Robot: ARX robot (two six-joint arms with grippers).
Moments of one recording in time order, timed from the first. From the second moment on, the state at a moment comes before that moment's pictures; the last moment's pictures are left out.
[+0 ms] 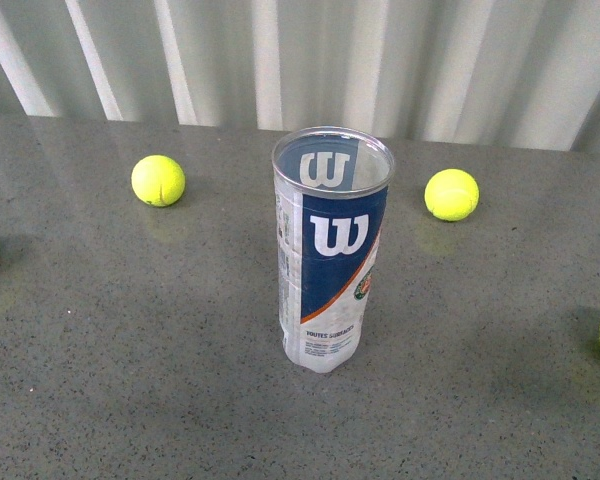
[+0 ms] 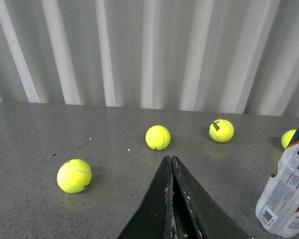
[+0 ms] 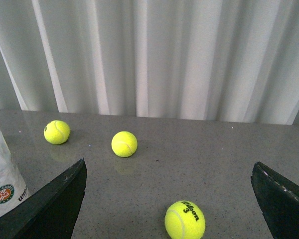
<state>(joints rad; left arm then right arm) 0.00 0.00 0.02 0.00 0.00 0.00 0.00 0.00 0.01 0.00 0.00 -0.01</state>
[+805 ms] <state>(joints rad) 0.00 0.00 0.02 0.00 0.00 0.00 0.00 0.00 0.01 0.00 0.00 -0.01</state>
